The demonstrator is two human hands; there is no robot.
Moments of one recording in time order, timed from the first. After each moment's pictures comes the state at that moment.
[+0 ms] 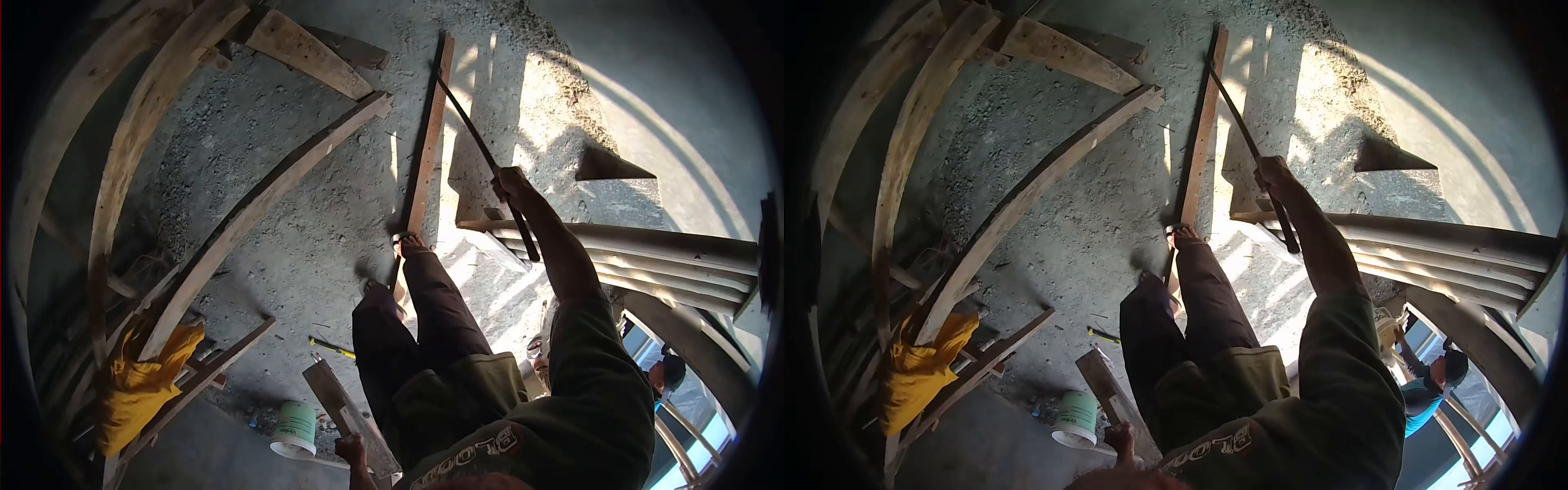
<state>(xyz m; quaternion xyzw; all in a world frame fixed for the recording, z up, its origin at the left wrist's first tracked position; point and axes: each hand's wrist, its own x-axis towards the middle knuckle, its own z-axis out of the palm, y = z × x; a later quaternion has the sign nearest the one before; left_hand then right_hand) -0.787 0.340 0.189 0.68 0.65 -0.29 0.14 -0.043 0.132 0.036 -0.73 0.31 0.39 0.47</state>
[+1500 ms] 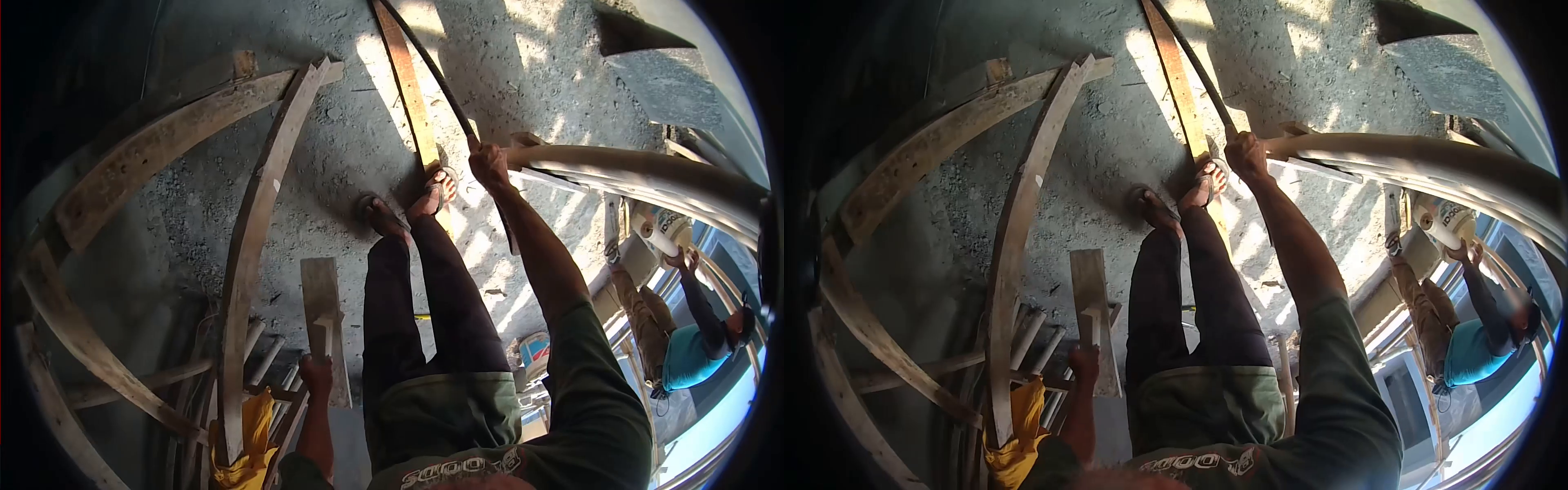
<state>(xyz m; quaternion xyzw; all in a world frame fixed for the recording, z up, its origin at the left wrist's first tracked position) -0.474 0.614 0.074 0.88 0.29 -0.36 0.07 -0.144 0.152 -0.112 -0.86 0.31 0.27 0.30</state>
